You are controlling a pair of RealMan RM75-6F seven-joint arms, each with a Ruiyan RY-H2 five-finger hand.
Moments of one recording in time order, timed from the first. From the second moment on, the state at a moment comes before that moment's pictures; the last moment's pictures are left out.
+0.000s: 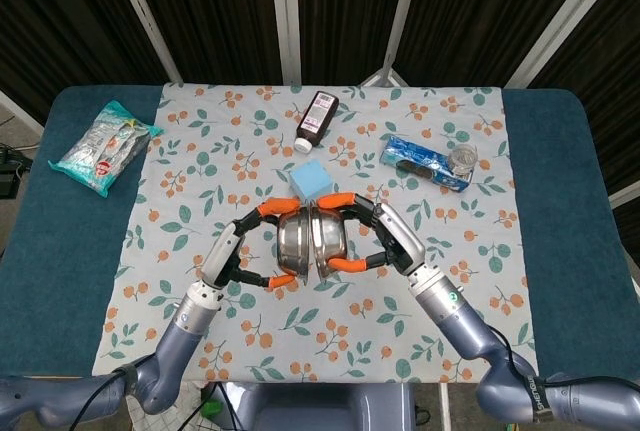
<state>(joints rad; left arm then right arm) -0.63 -1.81 -0.19 -1.40 1.63 1.42 -0.79 0.67 -1.36 0.29 -1.83 -1.36 1.04 0.98</state>
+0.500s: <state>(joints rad) -0.67 -1.91 -0.17 -1.31 1.67 1.43 -0.79 0.68 -1.38 0.28 -1.89 -1.37 1.02 0.91</state>
